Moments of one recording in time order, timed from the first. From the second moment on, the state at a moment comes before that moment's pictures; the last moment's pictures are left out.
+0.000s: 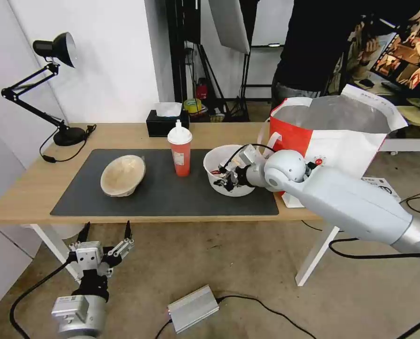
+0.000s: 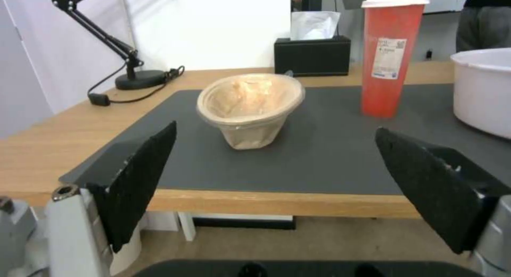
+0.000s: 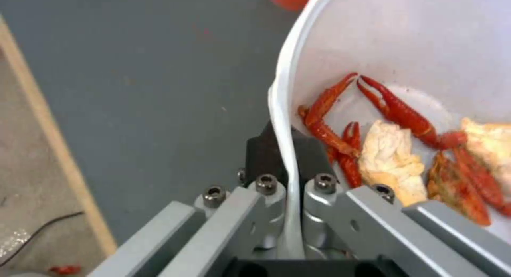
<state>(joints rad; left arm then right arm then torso) 1.79 -1.56 -0.66 -2.34 -0.01 0.04 -0.03 -0.01 0.88 -0.69 1.59 0.92 -0.72 -0.19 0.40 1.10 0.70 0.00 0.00</state>
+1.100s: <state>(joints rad) 1.79 -1.56 -0.65 -2.34 -0.01 0.04 -0.03 0.05 0.78 -0.72 1.90 1.07 -0.72 -0.10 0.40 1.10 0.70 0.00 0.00</state>
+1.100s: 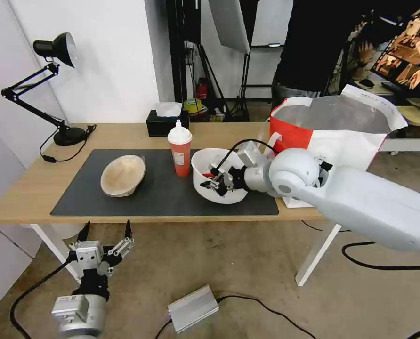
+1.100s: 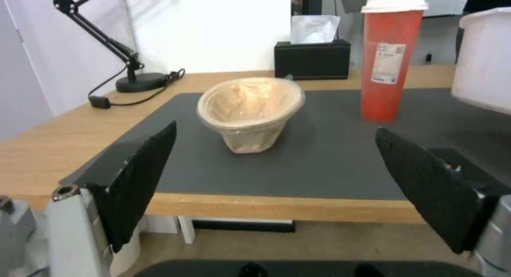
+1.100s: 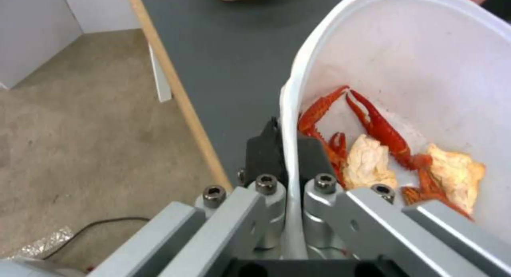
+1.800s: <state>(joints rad) 1.79 -1.56 -0.65 -2.34 -0.01 0.04 -0.03 0.19 0.74 -0.77 2.02 1.10 -0.72 -0.09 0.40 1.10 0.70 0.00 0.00</state>
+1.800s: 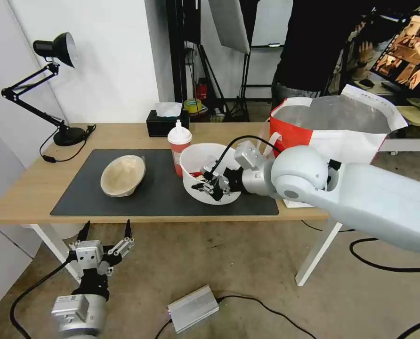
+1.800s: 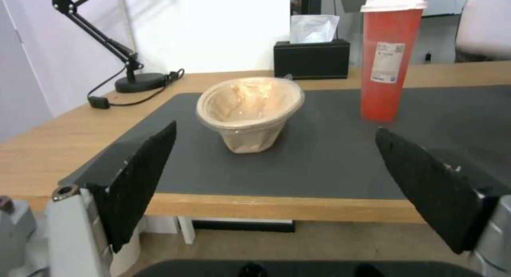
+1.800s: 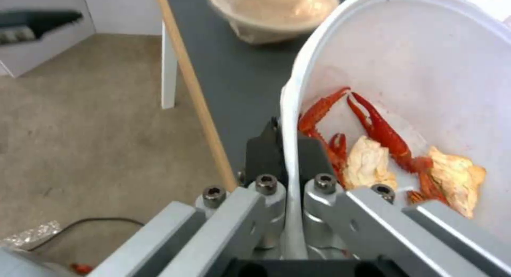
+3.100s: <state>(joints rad) 1.79 -1.54 -0.66 -2.34 -0.01 0.03 -0.03 0.49 0.67 -0.71 1.86 1.16 -0.72 -0.20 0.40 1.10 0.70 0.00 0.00</state>
